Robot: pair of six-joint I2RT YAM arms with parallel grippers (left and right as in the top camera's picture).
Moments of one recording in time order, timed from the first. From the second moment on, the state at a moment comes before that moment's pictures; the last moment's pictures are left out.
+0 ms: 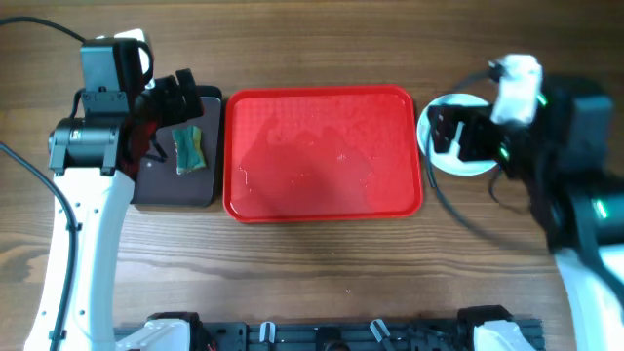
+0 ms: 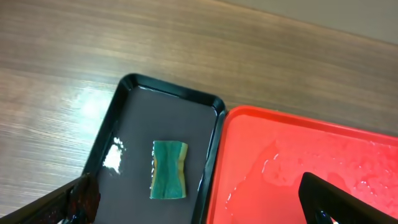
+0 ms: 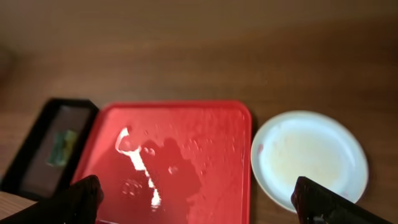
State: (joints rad) left arm -0.02 1.37 1.39 -0.85 -0.08 -0.23; right arm 0.09 1.04 1.32 -0.90 -0.20 0.15
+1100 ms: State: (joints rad) left arm -0.02 1.38 1.39 -0.85 -0.07 -0.23; right arm 0.09 0.39 0.65 -0.26 -0.19 0.00
